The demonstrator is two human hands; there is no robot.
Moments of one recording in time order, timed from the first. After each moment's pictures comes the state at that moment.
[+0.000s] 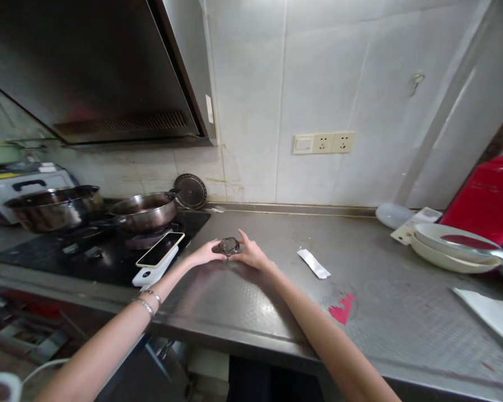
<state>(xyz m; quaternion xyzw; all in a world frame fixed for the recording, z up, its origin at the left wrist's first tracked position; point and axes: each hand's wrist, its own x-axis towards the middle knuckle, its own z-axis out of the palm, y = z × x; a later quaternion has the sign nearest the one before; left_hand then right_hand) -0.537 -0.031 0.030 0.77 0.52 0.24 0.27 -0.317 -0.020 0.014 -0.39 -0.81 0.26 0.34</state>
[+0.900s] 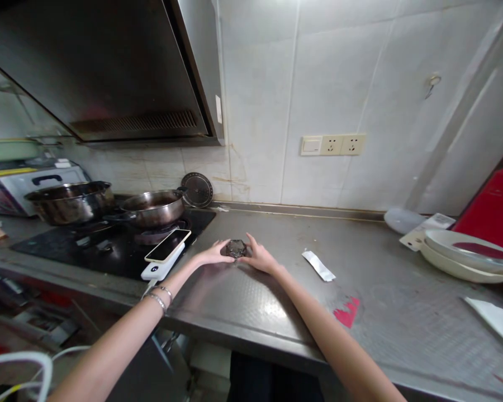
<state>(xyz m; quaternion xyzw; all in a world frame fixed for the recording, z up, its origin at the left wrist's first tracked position) -0.536 -0.034 0.020 0.73 0.59 0.20 0.27 -0.305 -0.029 0.005 -0.38 -0.83 0.25 0.31</state>
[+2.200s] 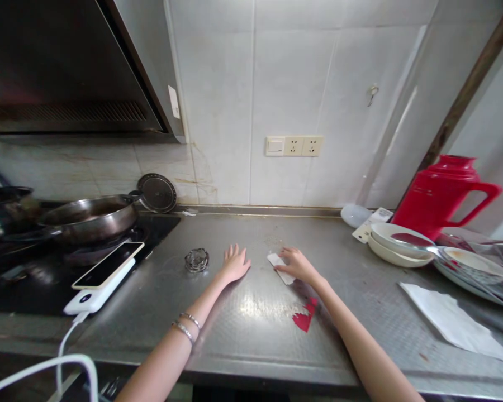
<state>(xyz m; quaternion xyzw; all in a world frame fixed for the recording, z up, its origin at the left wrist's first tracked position) -0.323 -0.008 -0.006 0.79 0.60 0.10 0.09 -0.074 -0.020 -0.009 -0.55 -0.79 0.08 0.25</state>
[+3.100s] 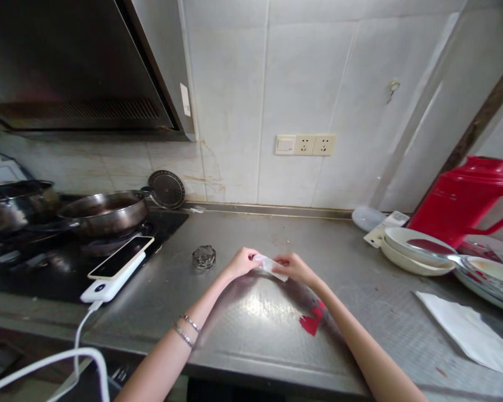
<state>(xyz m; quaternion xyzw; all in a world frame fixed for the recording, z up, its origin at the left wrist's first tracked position) -0.325 -0.022 0.020 0.76 0.42 0.34 0.36 -0.112 -0.035 0.010 -0.45 -0.76 0.35 0.32</state>
